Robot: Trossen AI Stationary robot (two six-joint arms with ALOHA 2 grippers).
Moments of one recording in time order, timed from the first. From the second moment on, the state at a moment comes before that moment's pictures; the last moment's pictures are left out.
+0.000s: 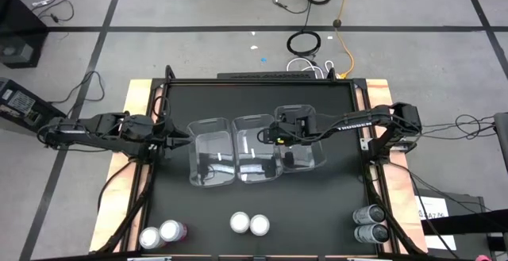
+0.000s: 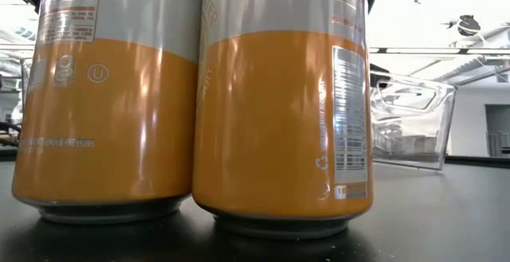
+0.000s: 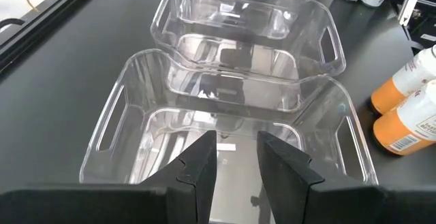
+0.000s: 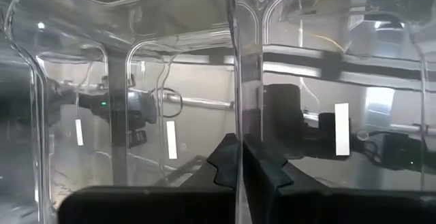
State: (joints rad) left arm -0.07 0.46 0.63 -0.77 -0.13 -0.28; right arm -0.02 1.67 1.20 -0.66 0.26 1.47
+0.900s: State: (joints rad) left arm -0.07 0.46 0.63 -0.77 -0.13 -0.28; right arm -0.02 1.46 1.20 -0.73 0.31 1.28
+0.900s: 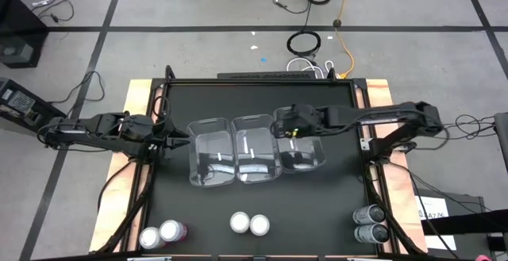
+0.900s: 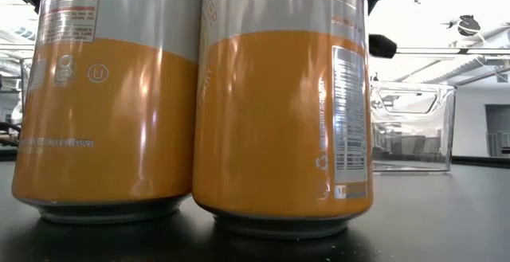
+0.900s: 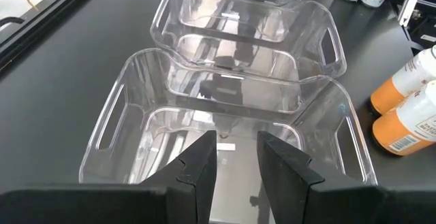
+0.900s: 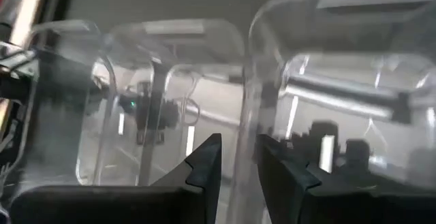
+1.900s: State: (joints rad) left arm -0.07 0.46 0.63 -0.84 -0.11 -0.43; right arm 0.11 1.26 1.20 -1.11 0.39 1.09
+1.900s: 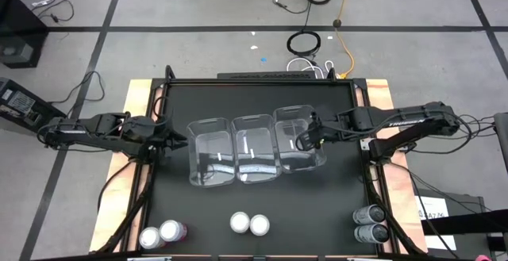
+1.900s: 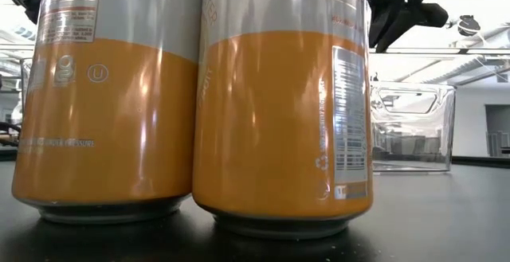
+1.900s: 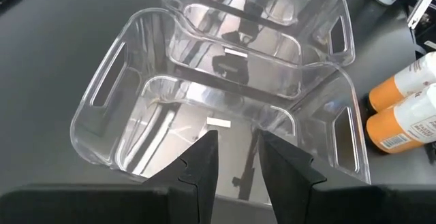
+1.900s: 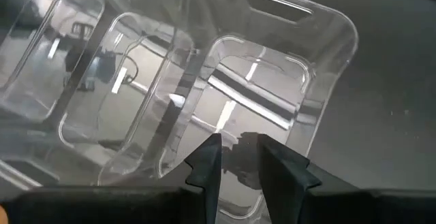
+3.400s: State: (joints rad) left arm -0.22 0.68 0.63 -0.29 -0.04 -0.22; right arm 0.60 1.14 0.90 -0.63 0.42 1.10
